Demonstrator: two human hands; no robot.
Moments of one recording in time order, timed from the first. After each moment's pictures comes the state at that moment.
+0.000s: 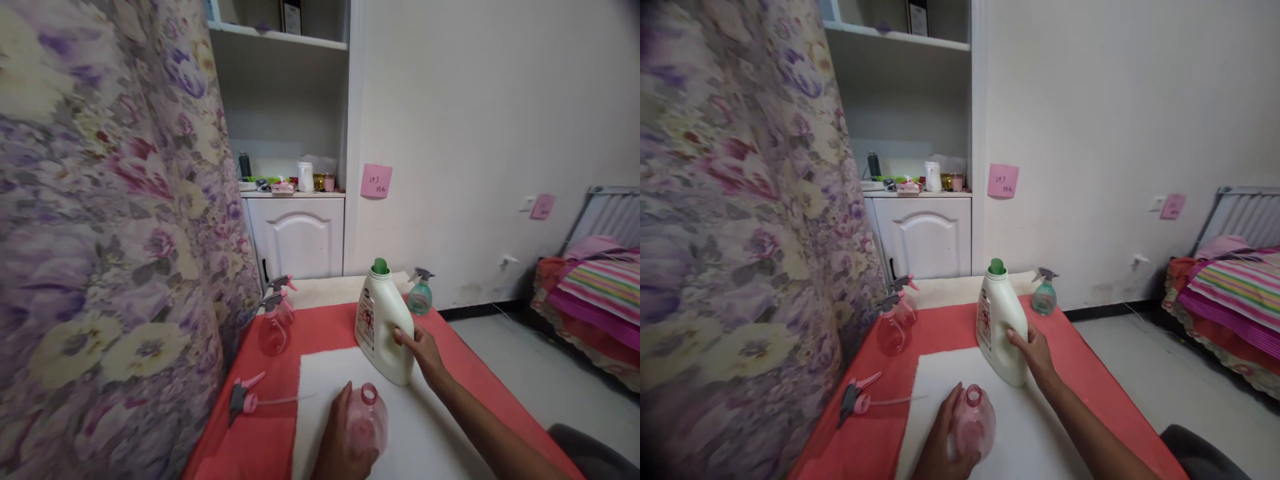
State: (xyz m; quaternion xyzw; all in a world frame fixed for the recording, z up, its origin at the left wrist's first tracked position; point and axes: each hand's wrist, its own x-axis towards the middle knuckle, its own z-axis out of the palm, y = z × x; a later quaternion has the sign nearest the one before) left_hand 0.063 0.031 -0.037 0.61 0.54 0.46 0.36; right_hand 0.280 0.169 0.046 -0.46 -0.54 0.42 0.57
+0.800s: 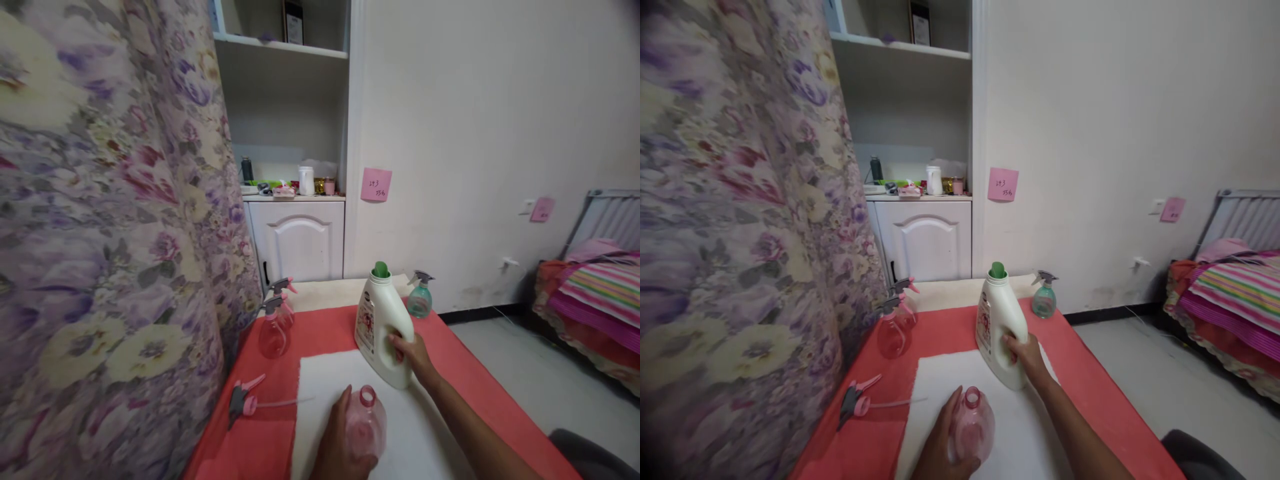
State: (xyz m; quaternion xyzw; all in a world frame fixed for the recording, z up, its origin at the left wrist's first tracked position) left_hand 0.063 0.035 -0.045 0.59 0.54 0.48 0.36; right_hand 0.269 0.180 0.035 -0.48 -0.57 0.40 0.54
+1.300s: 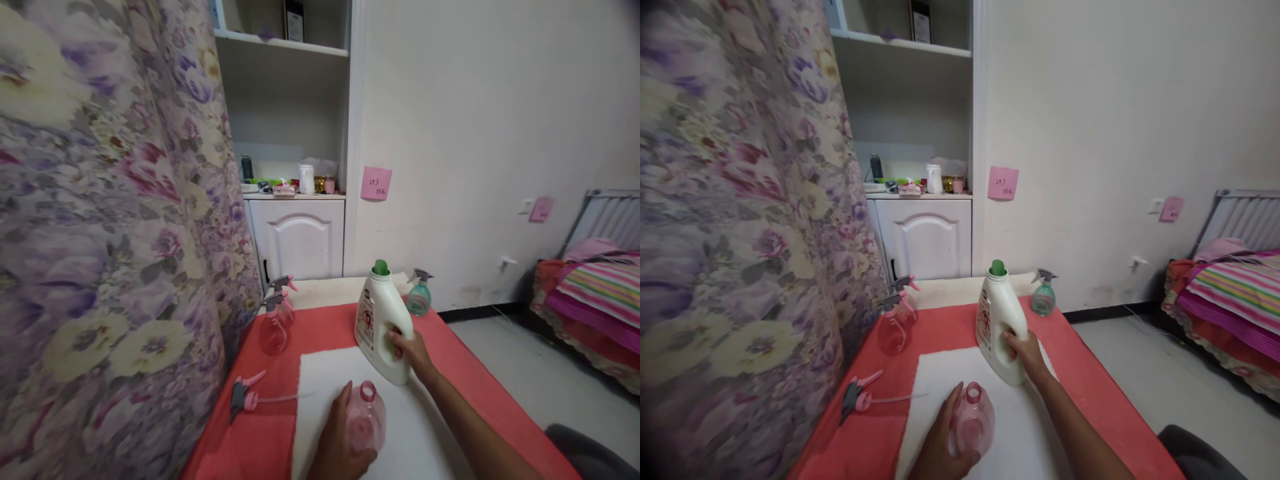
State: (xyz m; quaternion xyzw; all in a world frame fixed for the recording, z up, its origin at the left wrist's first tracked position) left_hand 0.060 0.035 -0.043 0.59 0.55 0.45 0.38; right_hand 0.270 0.182 0.031 -0.48 -0.56 0.40 0.54
